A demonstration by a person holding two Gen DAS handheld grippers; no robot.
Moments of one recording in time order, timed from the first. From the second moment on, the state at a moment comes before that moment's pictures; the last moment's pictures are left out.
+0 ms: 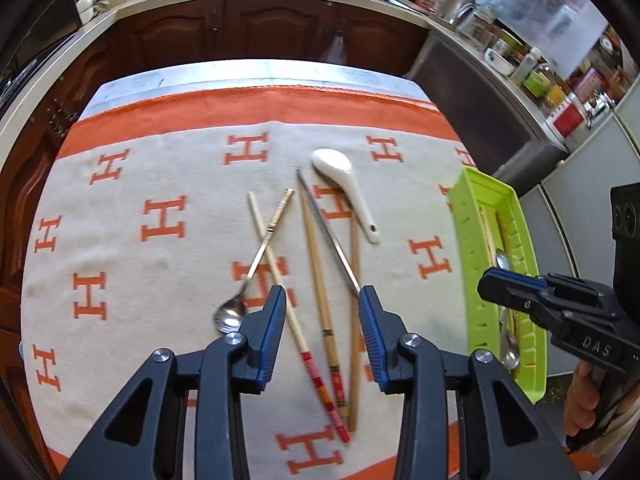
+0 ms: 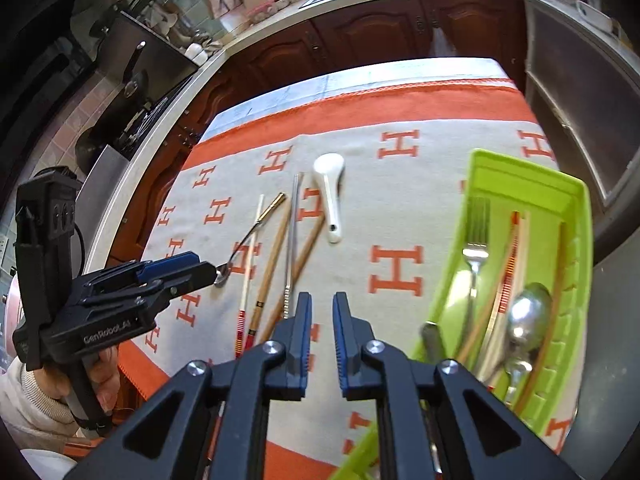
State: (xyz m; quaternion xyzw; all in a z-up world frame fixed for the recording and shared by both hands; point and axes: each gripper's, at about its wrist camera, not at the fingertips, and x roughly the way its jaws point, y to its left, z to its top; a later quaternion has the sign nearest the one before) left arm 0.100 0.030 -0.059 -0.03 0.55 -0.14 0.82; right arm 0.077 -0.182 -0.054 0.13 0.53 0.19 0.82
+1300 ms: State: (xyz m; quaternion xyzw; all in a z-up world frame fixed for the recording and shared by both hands) left arm 0.154 0.047 -0.136 0.01 0.59 -0.17 0.79; right arm 0.140 -0.082 -0.117 0.02 0.56 0.15 0.82
